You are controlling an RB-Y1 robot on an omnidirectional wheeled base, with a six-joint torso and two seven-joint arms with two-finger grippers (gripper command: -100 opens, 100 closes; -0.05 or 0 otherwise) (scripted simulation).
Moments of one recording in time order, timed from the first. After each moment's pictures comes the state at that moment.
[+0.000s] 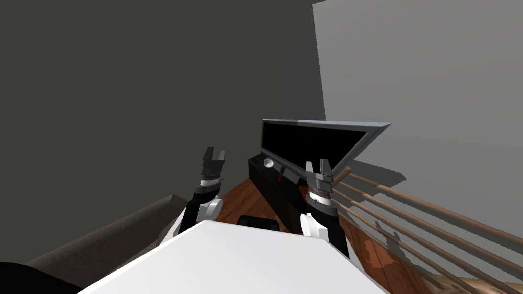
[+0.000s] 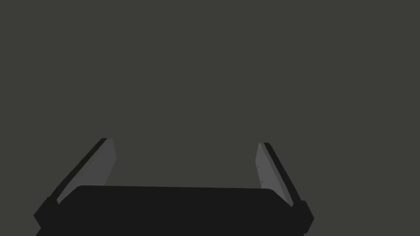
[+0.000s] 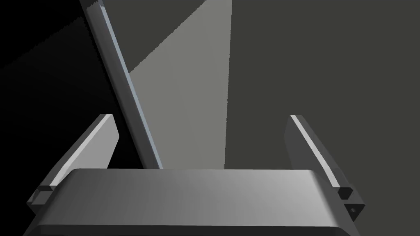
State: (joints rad) left arm 0.47 0.04 -0.04 -2.26 0.02 -0.63 -0.16; right arm 0.54 0.04 0.04 -2.27 0.05 -0.61 0.09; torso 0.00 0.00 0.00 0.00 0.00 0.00
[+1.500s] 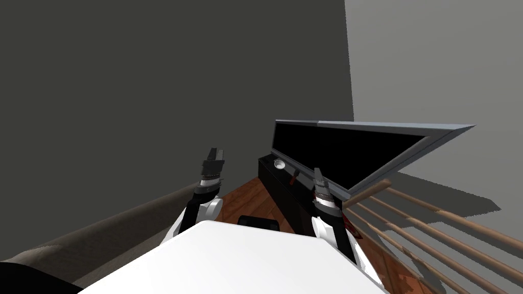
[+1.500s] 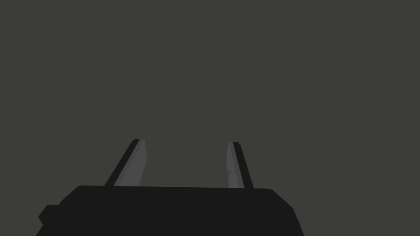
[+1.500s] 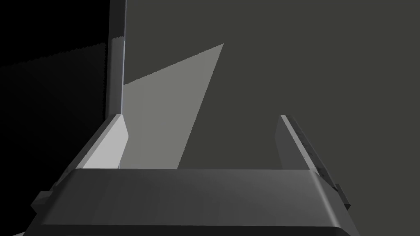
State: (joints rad) left arm 0.47 0.04 -0.04 -2.26 0.02 -0.63 -0.16; right arm 0.43 -0.14 -0.17 -1.90 0.01 -0.79 0.40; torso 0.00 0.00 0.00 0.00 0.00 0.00
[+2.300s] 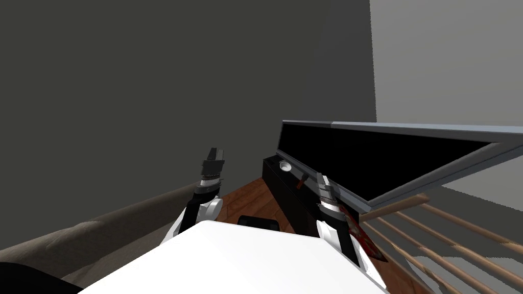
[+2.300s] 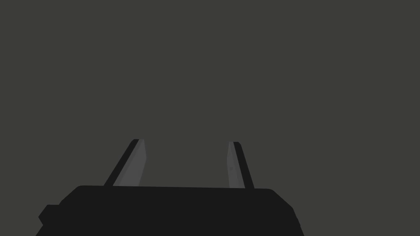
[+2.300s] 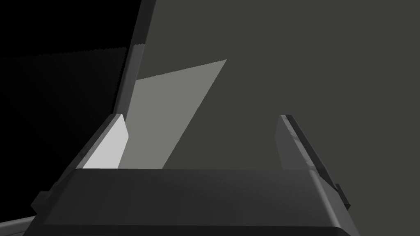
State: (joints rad) left arm 0.47 0.04 -0.04 -2.26 0.02 -0.63 -0.16; right arm 0.37 -0.16 -0.27 -1.68 -0.01 -0.86 0.57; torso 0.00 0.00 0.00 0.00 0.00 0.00
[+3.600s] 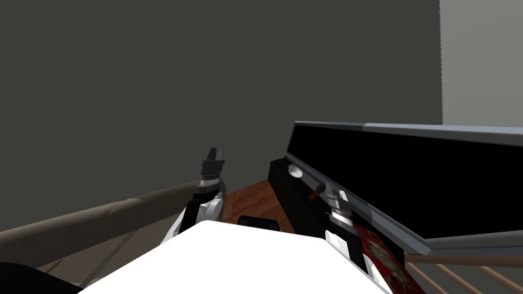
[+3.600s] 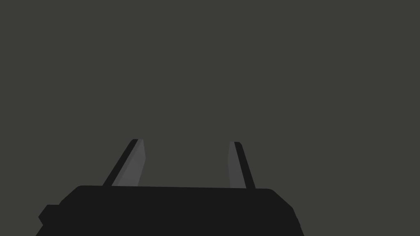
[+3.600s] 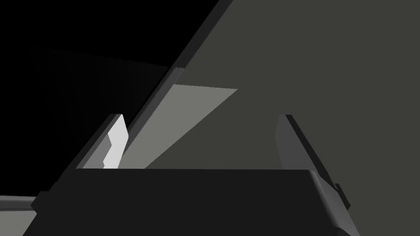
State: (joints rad) left arm 0.47 0.04 -0.04 -2.26 0.02 -0.63 -0.16; right arm 0.29 -0.17 -0.45 -1.34 -0.07 -0.92 0.88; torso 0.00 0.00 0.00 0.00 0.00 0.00
